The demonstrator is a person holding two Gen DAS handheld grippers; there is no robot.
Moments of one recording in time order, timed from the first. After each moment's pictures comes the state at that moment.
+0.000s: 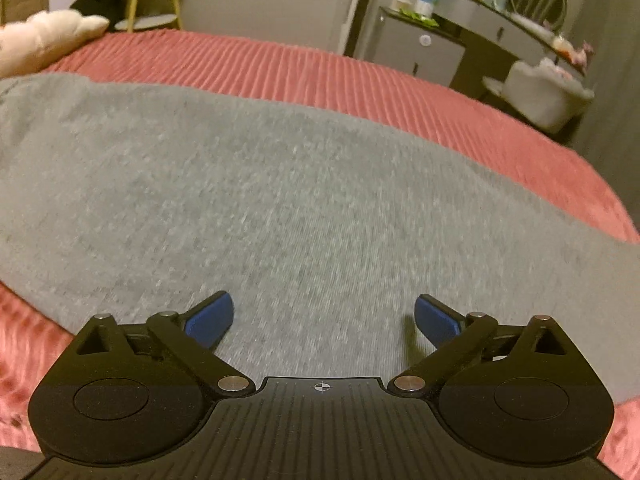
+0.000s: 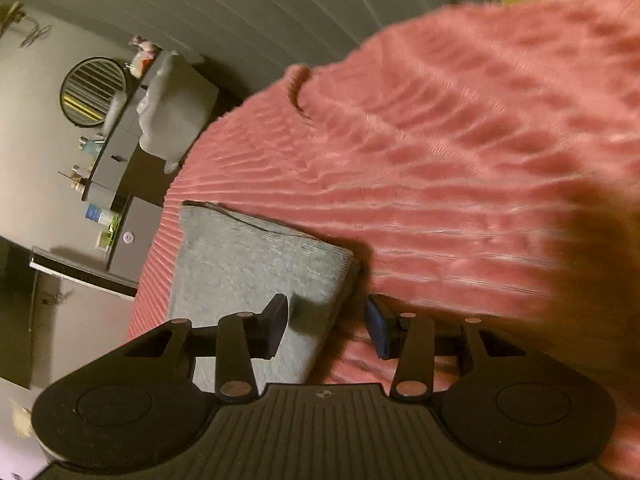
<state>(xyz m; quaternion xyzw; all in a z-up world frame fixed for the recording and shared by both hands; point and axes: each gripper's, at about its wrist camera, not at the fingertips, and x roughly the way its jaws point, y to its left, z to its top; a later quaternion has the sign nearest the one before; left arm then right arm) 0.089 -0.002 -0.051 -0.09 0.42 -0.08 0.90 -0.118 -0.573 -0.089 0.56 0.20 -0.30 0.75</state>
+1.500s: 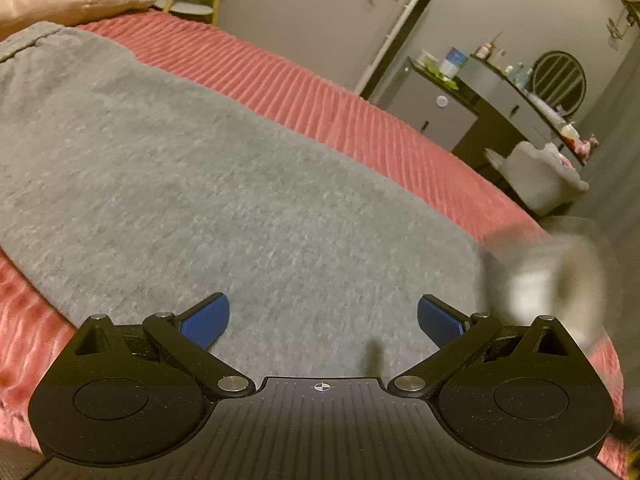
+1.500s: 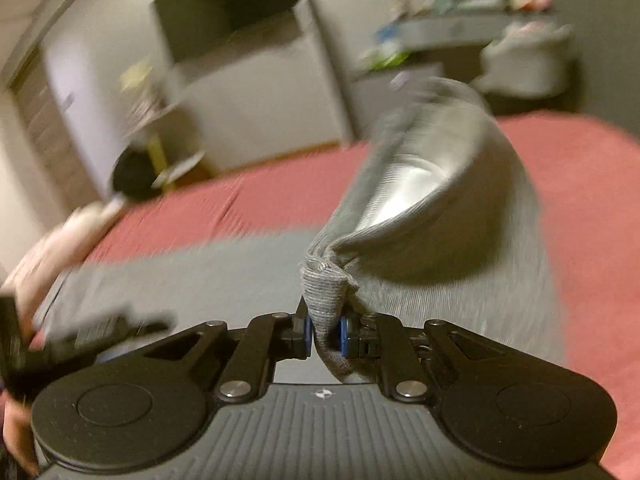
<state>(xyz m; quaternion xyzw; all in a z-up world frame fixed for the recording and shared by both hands) 0.092 0.025 -0.045 -0.21 0.38 -0.07 0.90 0.022 -0.254 -0.009 0.14 0.33 0.06 0.93</state>
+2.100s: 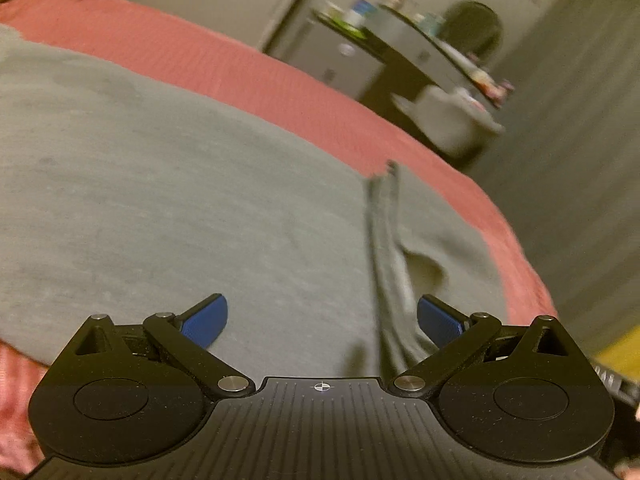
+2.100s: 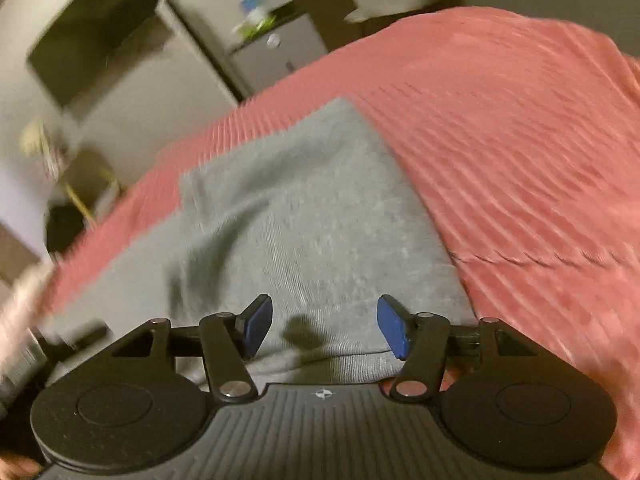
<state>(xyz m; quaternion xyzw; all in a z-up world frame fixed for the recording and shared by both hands) 0.097 -0.004 -0.047 -0.21 0.41 -0.24 0.85 -0.042 -0.327 -0.015 0.32 0.32 -0.11 0.88</state>
